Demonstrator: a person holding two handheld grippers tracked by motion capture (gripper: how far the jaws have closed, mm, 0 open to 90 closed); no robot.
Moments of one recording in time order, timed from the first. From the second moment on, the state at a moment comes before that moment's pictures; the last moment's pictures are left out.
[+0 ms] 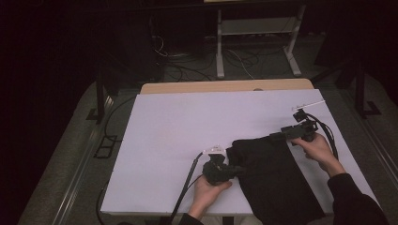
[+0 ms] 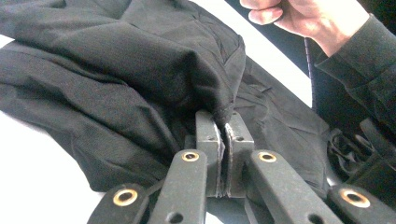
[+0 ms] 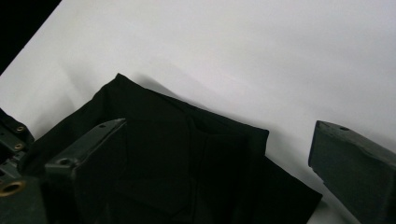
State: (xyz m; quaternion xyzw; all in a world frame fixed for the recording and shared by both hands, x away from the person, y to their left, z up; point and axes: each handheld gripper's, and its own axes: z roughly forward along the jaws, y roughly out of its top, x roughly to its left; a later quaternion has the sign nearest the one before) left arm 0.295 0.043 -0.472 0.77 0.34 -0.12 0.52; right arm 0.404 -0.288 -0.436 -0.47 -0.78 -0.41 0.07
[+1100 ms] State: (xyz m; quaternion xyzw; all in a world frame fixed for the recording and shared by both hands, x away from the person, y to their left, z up) left arm 0.293 0.039 -0.472 0.78 0.33 -0.12 0.52; right arm 0.401 -0.263 -0.451 -0.45 -0.80 -0.39 0.05
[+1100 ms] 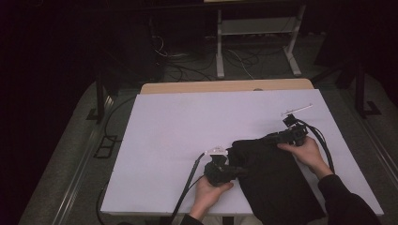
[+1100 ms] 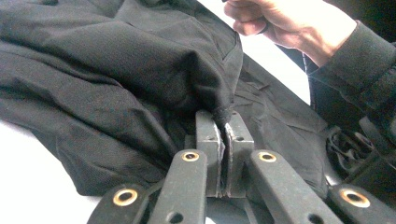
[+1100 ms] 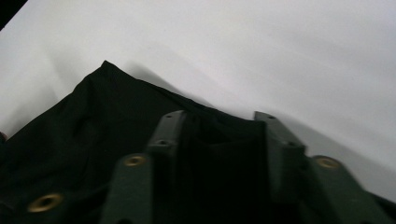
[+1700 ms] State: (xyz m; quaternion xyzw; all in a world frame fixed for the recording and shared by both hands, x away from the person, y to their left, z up) left arm 0.292 0.038 -0.472 0.78 0.33 -0.11 0.52; right arm 0.389 -0.264 -0.434 -0.47 -0.77 -0.43 0.05
